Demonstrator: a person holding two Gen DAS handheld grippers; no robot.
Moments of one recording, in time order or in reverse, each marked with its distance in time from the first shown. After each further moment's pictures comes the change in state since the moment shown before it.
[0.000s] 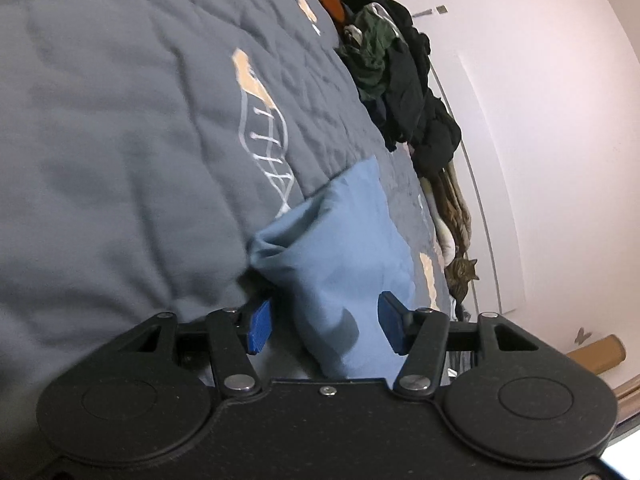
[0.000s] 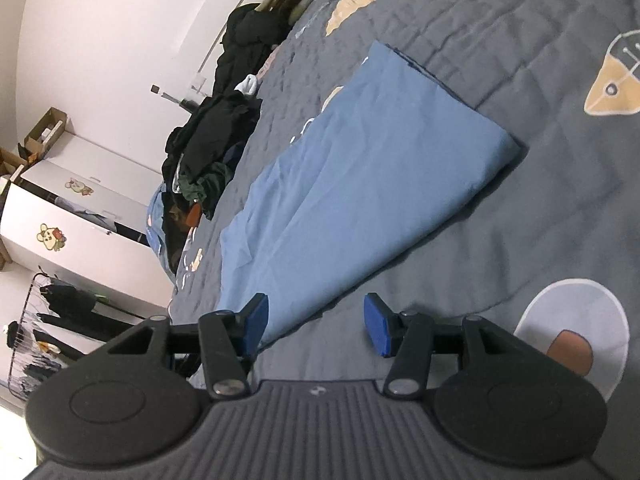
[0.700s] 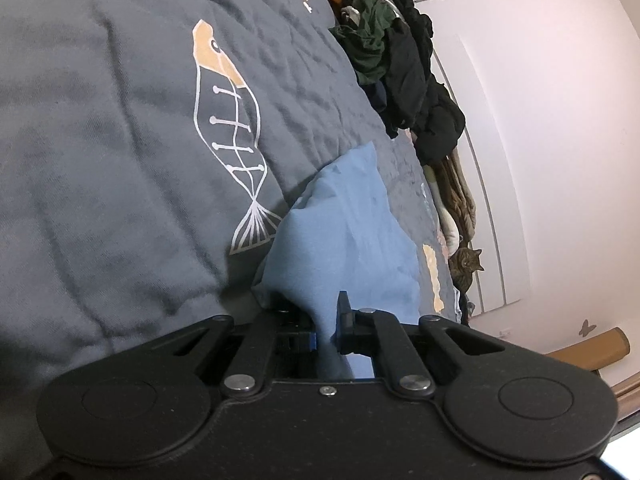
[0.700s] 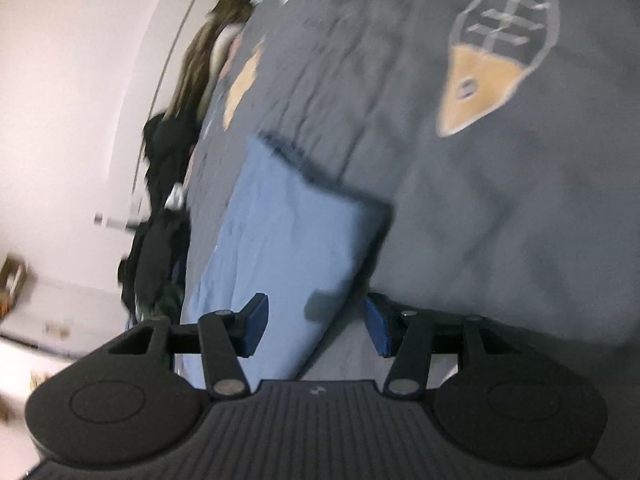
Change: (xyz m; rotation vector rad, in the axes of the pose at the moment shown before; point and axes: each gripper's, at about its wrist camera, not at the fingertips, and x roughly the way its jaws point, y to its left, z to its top) left arm 0.020 -0.007 0.005 0.000 0.048 0.013; right arm -0.018 -0.063 0.013 0.380 -0.262 -0.105
